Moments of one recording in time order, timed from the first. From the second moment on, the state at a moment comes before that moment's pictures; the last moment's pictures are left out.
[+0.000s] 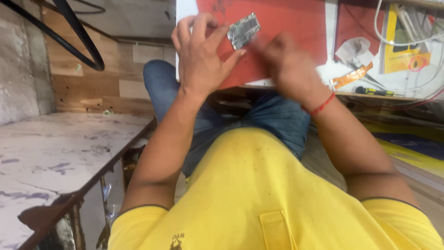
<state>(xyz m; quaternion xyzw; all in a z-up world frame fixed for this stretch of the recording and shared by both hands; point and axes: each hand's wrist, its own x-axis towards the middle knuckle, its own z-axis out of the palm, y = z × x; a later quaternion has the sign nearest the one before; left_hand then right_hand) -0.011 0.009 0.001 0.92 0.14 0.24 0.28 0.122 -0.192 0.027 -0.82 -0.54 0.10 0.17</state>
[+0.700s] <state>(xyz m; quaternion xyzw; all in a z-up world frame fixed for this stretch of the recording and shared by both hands) 0.004 0.025 -0.003 0.96 0.03 0.22 0.15 0.121 -0.186 0.055 -0.81 -0.54 0.11 0.18</state>
